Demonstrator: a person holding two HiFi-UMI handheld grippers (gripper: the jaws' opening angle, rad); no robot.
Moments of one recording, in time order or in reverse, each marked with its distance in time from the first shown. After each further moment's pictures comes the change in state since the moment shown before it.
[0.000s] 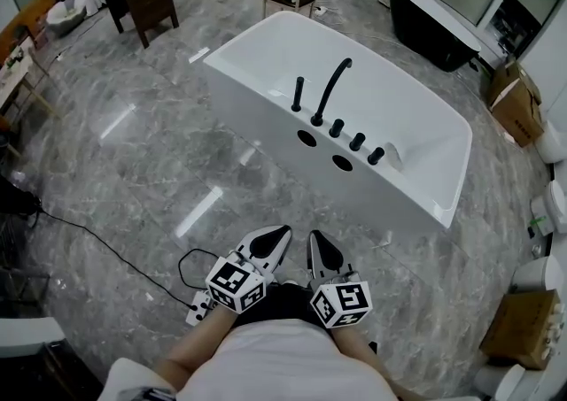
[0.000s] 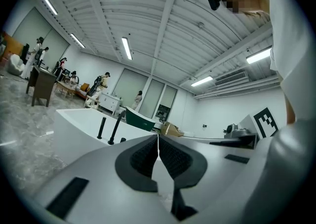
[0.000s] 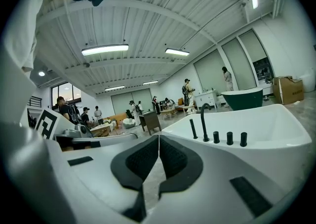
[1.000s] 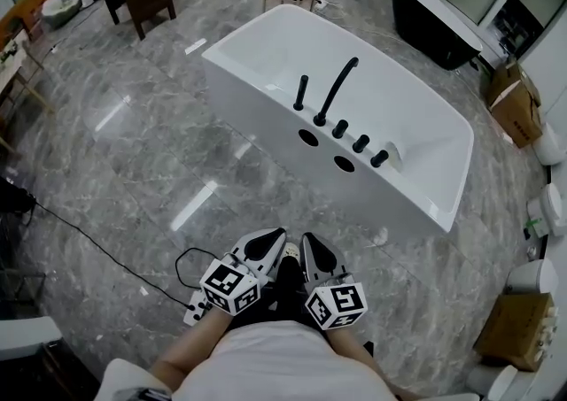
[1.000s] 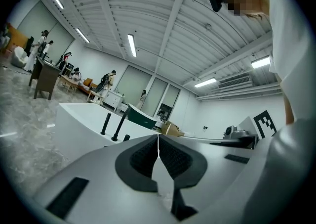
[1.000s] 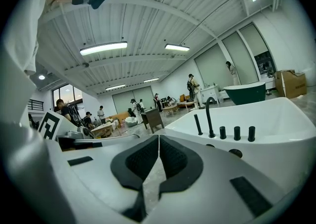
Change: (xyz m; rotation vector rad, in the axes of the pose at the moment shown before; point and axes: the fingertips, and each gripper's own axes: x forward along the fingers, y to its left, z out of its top) left arm -0.001 0.040 -0.008 -0.061 0.018 0.005; right arm 0.038 0.010 -0.016 0.032 0.034 0.025
